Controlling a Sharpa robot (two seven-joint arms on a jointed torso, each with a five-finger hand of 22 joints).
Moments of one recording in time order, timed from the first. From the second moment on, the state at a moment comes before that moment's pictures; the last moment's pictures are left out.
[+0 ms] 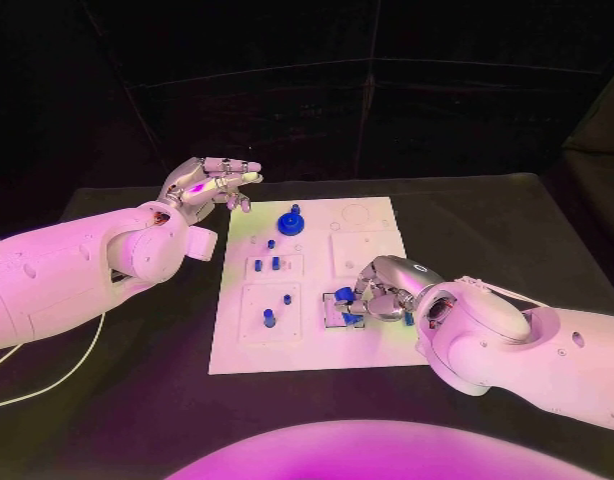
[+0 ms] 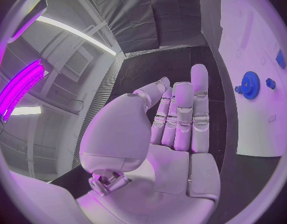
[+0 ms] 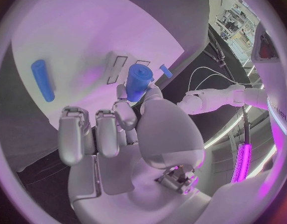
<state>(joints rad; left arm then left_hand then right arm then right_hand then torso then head) 1.17 -0.80 -0.07 1.33 -0.02 -0.14 0.44 1.30 -0.07 0.46 -0.11 0.07 1.05 0.17 0.12 0.07 1.09 0.10 0.26 0.07 1.25 0.01 1.08 0.51 0.17 1.22 0.11 0.64 0.65 0.98 -0.88 -0.06 1.88 -1.51 -0.42 -0.62 1.24 0.04 -0.21 0.29 0.38 0.99 0.08 0.46 0.17 1.36 0.00 1.22 1.13 1.47 -0.06 1.45 1.27 0.05 1.47 0.06 1.49 1.31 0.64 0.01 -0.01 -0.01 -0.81</state>
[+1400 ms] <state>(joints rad) 1.17 -0.80 -0.07 1.33 -0.02 -0.14 0.43 1.30 -0.07 0.46 -0.11 0.07 1.05 0.17 0.12 0.07 1.09 0.10 0.26 0.07 1.25 0.01 1.08 0.51 0.17 1.22 0.11 0.64 0.65 0.98 -0.84 -0.06 1.87 -1.57 -0.37 -0.69 1.06 -0.04 -0.15 0.29 0.11 1.01 0.07 0.47 0.21 1.34 -0.01 1.11 1.08 1.47 -0.06 1.42 1.26 0.05 1.46 0.04 1.47 1.31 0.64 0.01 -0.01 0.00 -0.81</state>
